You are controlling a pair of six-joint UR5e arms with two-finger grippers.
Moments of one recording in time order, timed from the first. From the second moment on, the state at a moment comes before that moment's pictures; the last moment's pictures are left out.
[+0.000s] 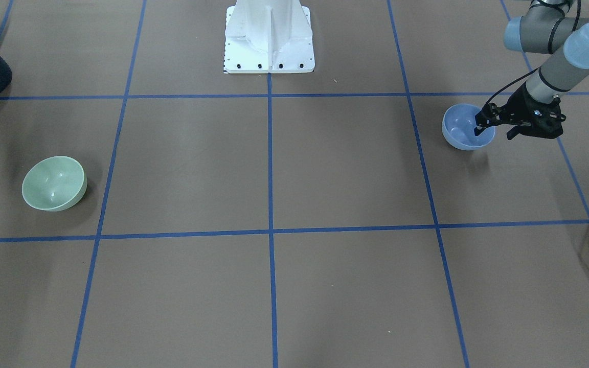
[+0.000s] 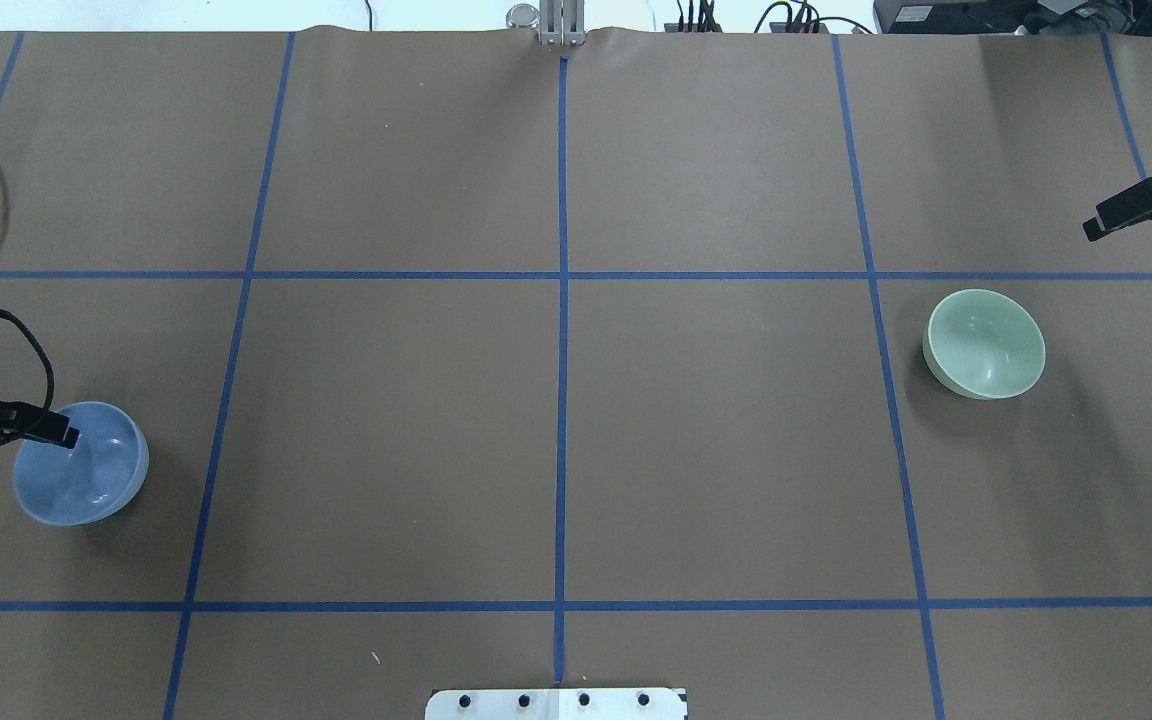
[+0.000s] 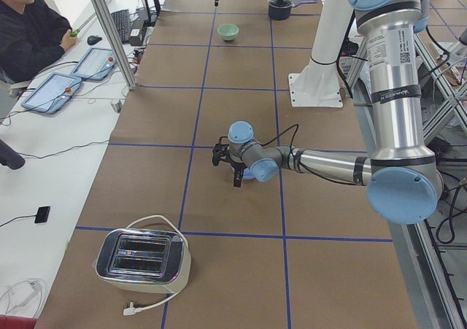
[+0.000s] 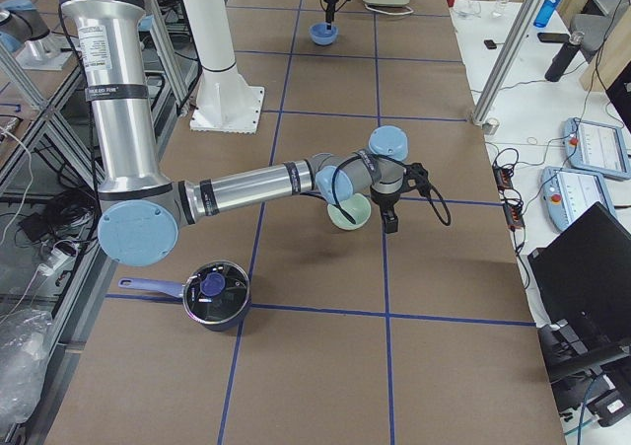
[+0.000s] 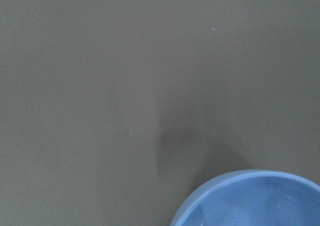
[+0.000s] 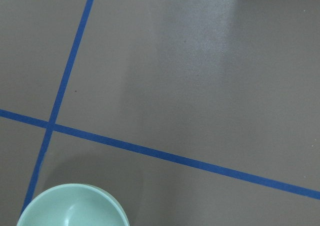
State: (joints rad) left arm -0.86 -1.39 -1.76 -2.25 -2.17 -0.83; right arm 1.26 -1.46 1.68 -1.30 2.30 0.32
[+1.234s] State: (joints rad) left arm -0.85 -1.41 -1.77 -2.26 -2.19 -0.82; right arm 1.24 -1.45 1.68 -1.32 2.30 0.32
